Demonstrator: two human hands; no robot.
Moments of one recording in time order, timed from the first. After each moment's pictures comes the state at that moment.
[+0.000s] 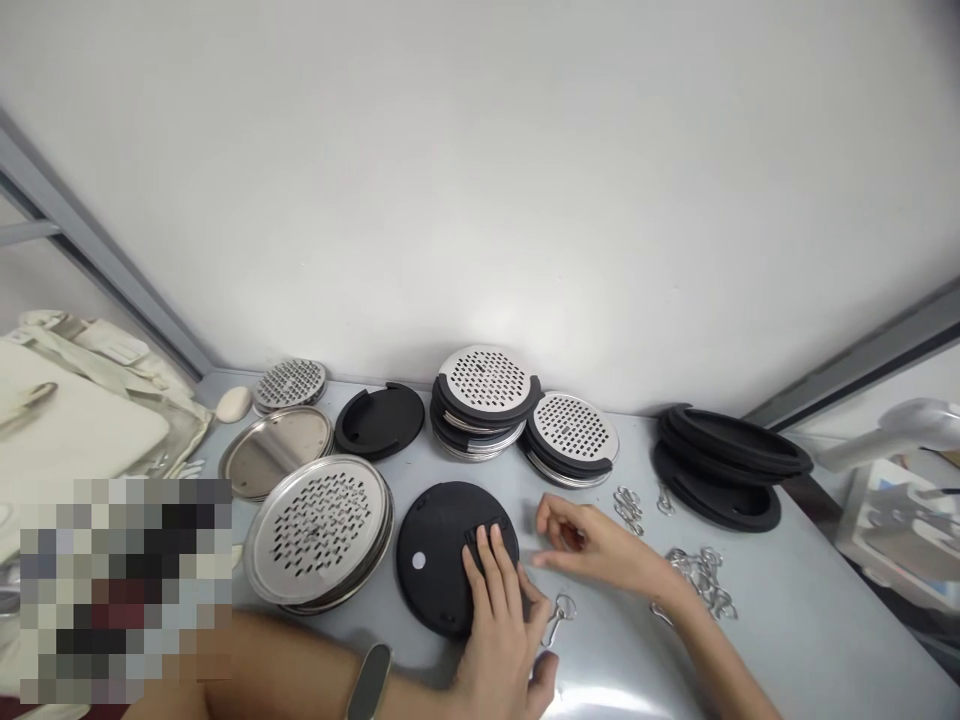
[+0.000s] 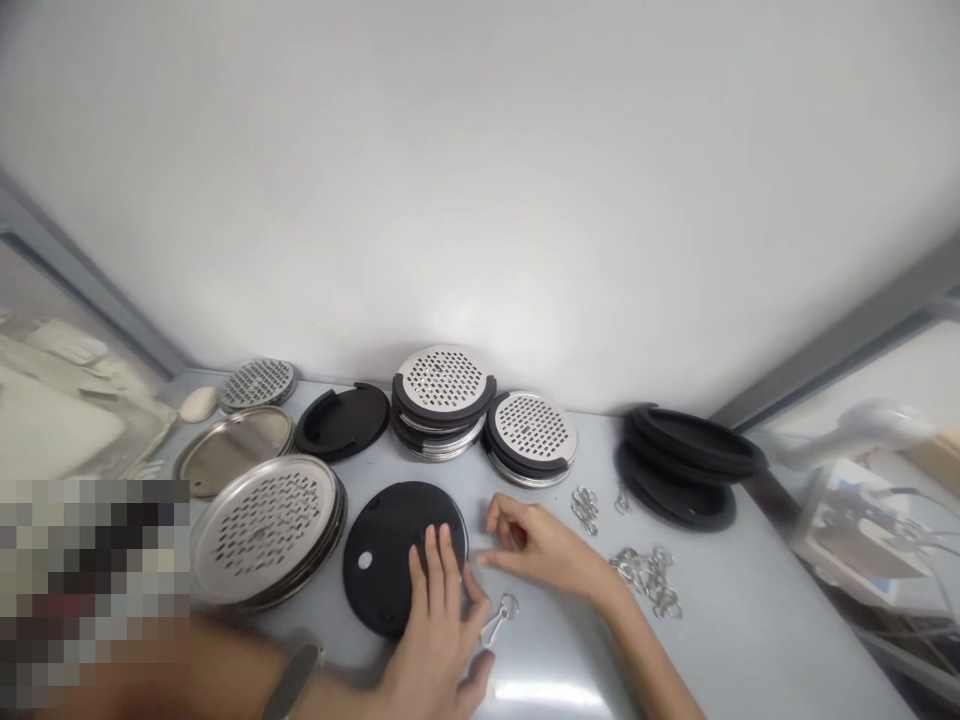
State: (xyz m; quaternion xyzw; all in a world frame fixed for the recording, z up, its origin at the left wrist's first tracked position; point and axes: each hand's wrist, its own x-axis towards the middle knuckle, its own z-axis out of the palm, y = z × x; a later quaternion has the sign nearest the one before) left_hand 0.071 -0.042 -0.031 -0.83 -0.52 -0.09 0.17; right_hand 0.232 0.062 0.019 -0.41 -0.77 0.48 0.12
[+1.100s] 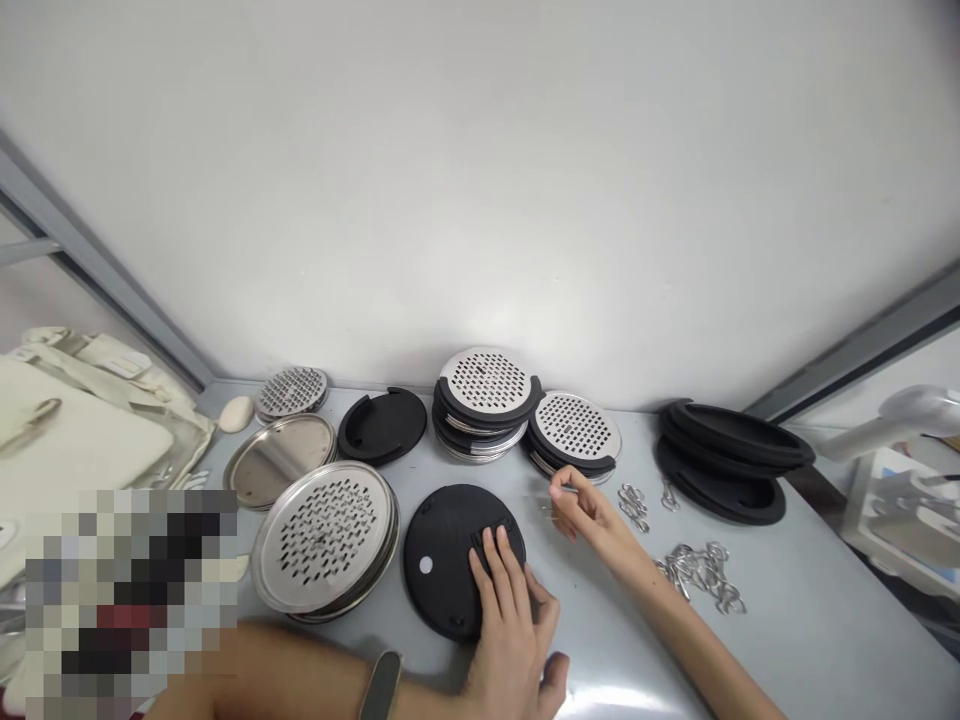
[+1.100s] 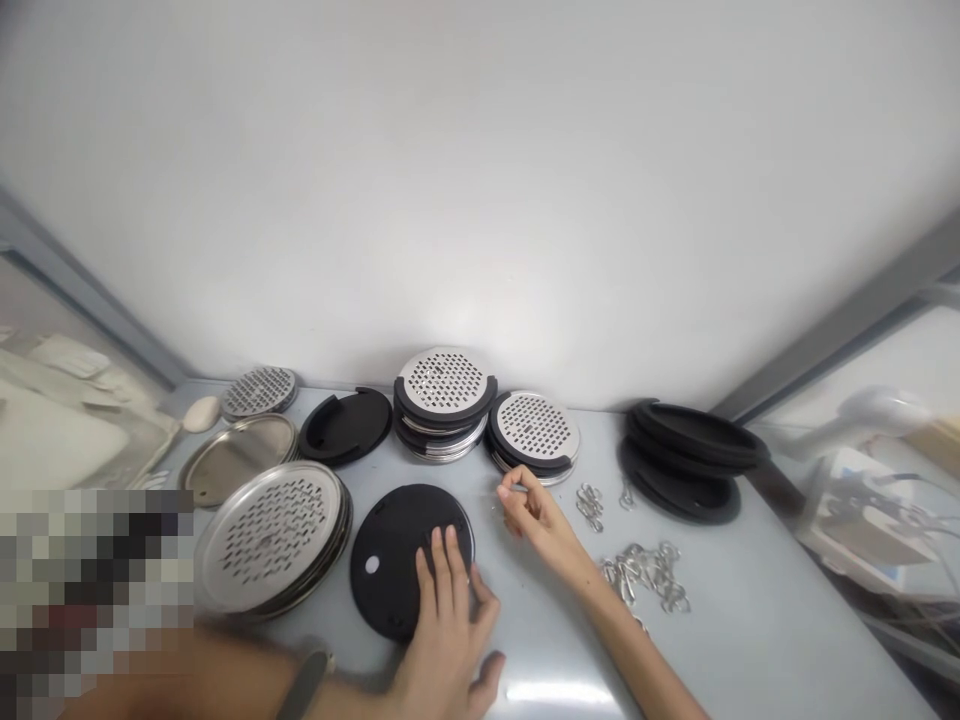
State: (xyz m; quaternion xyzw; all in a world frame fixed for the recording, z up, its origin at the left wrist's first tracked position) left_hand 0.072 -0.042 -0.033 -0.83 -0.52 -0.10 0.17; right_hand 0.217 0.064 -0.004 -0.43 -0.60 0.57 0.37
